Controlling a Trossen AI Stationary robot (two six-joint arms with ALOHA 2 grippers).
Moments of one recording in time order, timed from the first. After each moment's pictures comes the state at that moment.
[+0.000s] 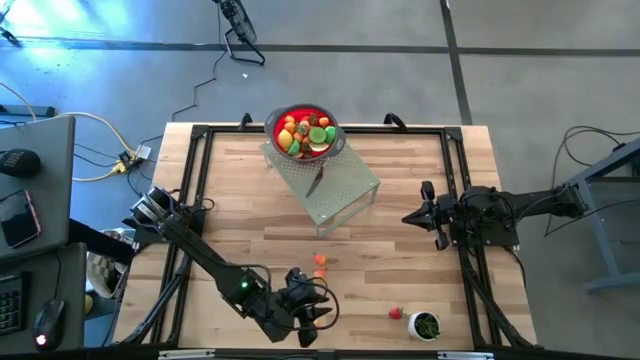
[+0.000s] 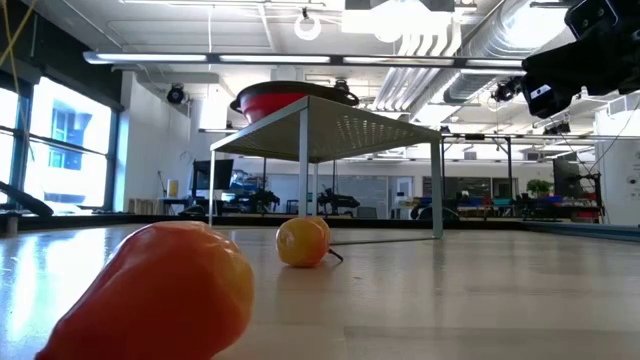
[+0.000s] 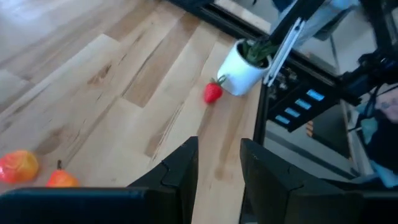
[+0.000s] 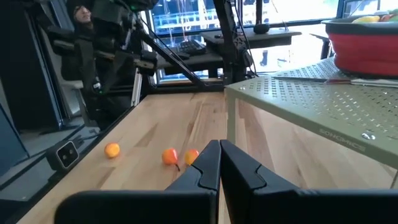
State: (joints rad) left arm -0.68 1.84 1.43 -0.17 -0.62 -0.90; right arm 0.12 0.17 0.11 0.01 -0.03 0.11
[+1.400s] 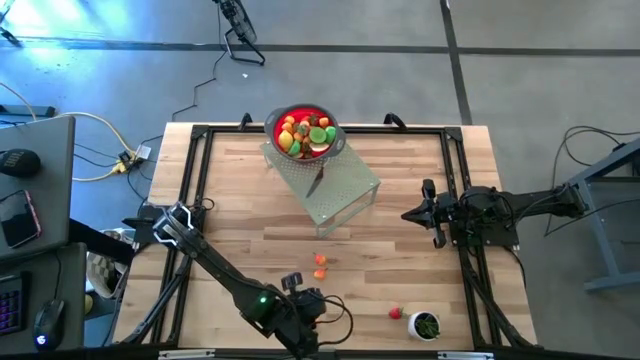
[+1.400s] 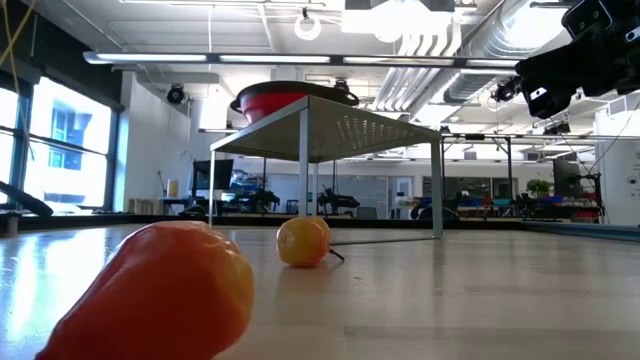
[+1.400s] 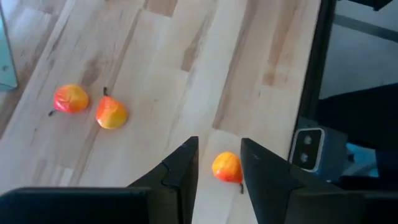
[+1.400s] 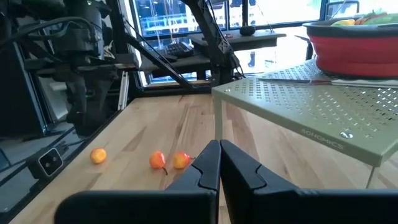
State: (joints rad) left arm -0.67 2.06 1.90 -0.92 -0.41 -0.90; right arm 0.12 0.17 0.11 0.01 0.03 0.11
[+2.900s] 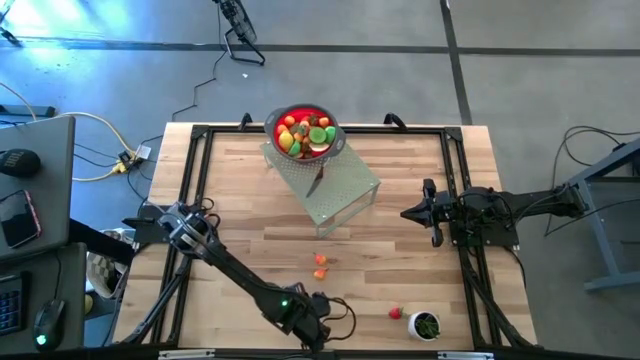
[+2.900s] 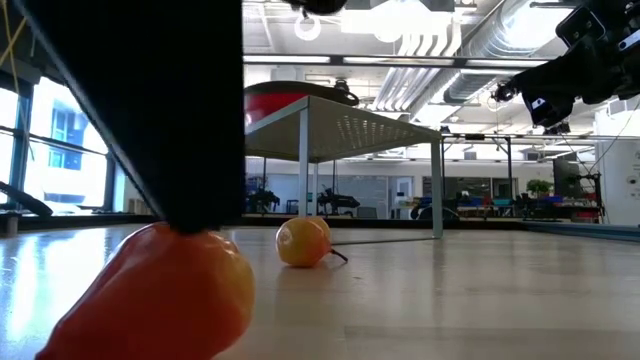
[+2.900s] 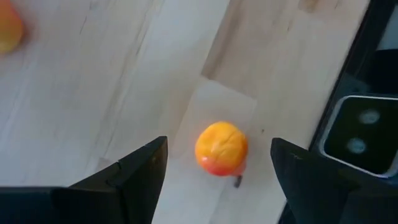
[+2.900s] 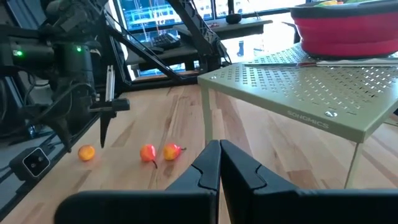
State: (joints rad) left arm -0.62 2.20 1.80 -0.75 -0.14 -1.02; right arm 0.12 0.17 0.11 -0.03 0.08 0.16
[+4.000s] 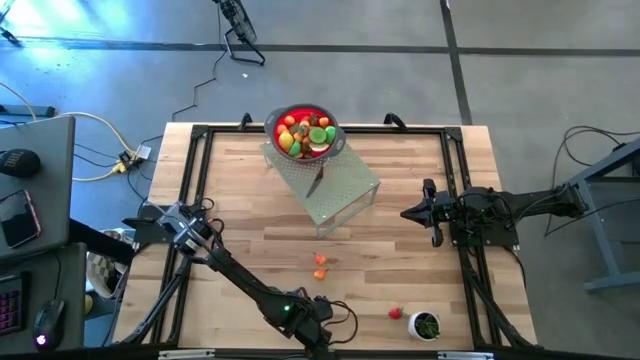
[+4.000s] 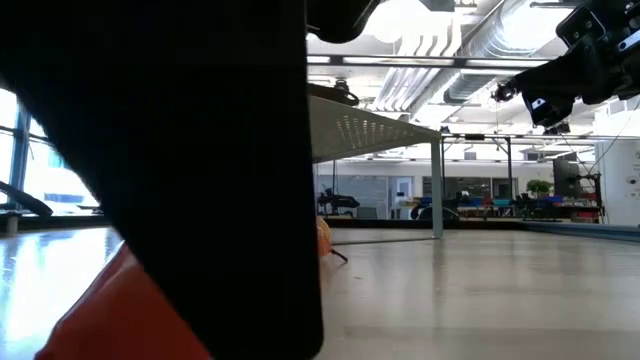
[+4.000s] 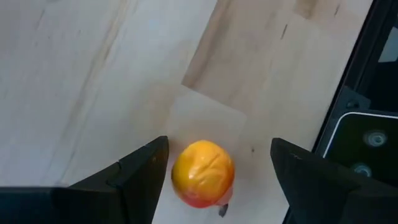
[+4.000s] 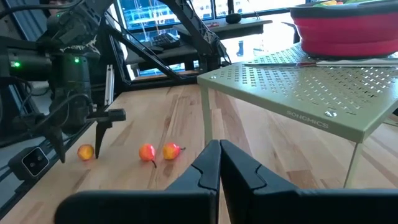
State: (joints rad) left arm -0.64 2.25 1.79 -0.66 -0.15 -1.06; right arm 0.12 0.17 0.11 -0.03 0.08 0.15
